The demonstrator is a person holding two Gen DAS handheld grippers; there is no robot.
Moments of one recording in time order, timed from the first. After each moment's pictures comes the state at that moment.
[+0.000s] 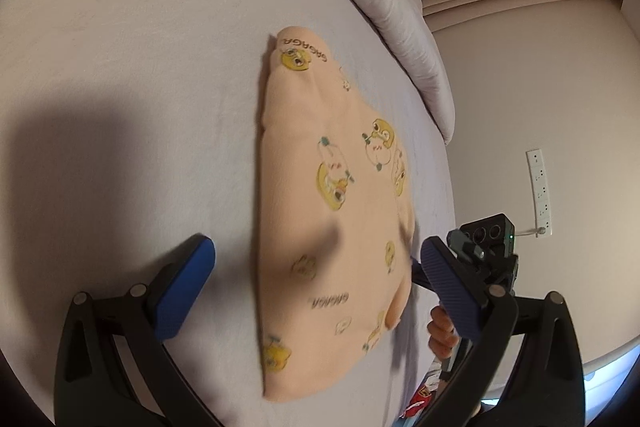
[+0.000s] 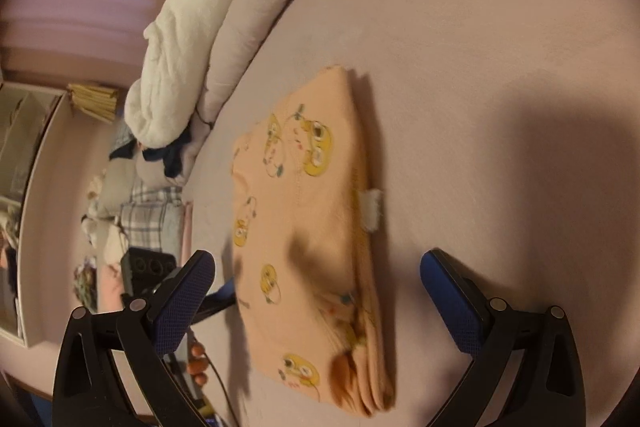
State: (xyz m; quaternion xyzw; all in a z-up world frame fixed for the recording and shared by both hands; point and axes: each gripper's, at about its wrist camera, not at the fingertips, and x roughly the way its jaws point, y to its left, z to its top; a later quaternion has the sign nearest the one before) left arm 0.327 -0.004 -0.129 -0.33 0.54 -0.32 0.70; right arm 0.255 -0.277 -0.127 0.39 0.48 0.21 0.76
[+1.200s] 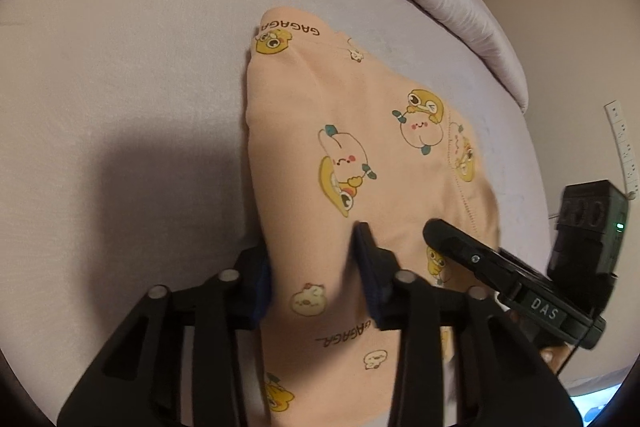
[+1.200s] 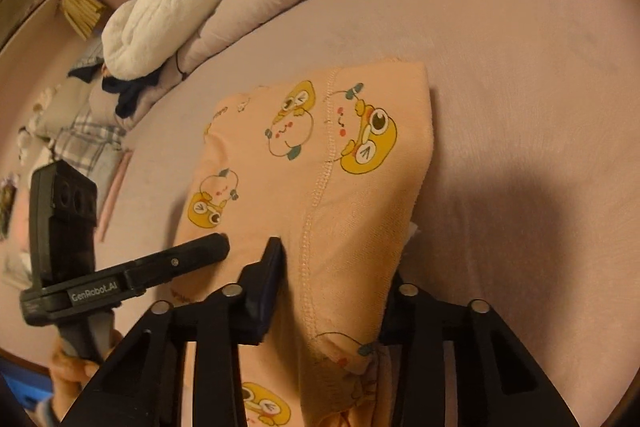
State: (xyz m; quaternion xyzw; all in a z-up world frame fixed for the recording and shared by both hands) left arm 0.326 -0.061 -0.124 -0.16 0.56 -0.22 0.78; right arm 0.264 -0.215 -0.112 0.19 0.48 0.17 0.84
